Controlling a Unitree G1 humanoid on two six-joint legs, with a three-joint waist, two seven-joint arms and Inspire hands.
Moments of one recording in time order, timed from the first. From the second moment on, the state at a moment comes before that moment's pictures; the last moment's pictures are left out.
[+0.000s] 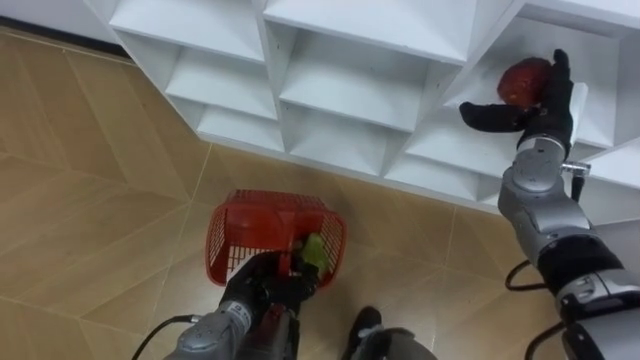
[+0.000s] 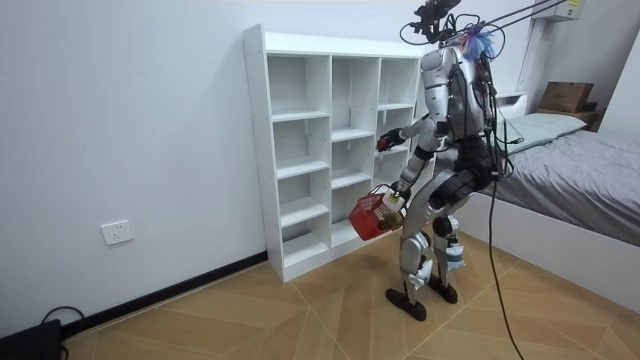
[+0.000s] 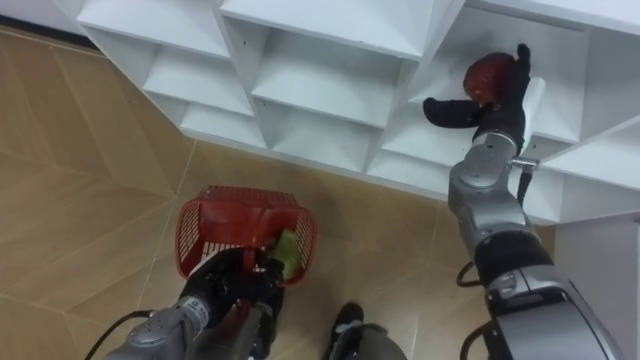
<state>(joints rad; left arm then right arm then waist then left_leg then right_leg) -0.14 0.18 -0.45 0.85 -0.52 -0.09 -0.07 -0.63 -0.36 0.19 0.89 0.29 -0.11 -0.57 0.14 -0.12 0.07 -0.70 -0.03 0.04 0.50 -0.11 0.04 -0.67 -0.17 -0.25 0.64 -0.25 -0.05</state>
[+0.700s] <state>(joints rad) -0.13 0.18 -0.46 0.84 -0.52 -0.09 -0.07 -0.62 -0.38 0.20 0.90 0.28 -0.11 -0.56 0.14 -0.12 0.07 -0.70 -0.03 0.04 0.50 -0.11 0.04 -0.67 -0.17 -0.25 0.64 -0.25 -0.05</state>
